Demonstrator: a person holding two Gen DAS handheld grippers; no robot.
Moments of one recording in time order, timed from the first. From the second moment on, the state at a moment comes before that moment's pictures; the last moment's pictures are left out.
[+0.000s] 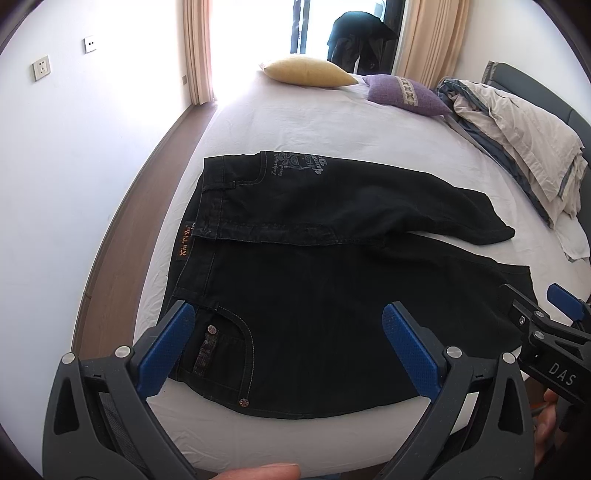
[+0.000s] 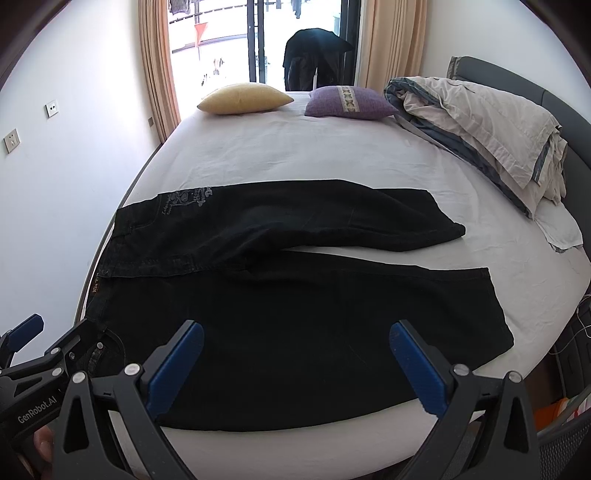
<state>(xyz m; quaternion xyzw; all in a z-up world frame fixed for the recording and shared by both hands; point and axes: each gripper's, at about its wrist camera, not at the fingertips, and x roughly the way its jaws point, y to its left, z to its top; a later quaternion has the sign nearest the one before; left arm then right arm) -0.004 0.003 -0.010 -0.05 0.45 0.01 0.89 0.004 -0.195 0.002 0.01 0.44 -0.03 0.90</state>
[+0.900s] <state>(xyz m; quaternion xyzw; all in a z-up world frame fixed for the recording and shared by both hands) -0.006 0.005 -0.015 -0.04 0.45 0.02 0.89 0.004 -0.194 -0.002 0.01 0.44 -0.03 0.90</state>
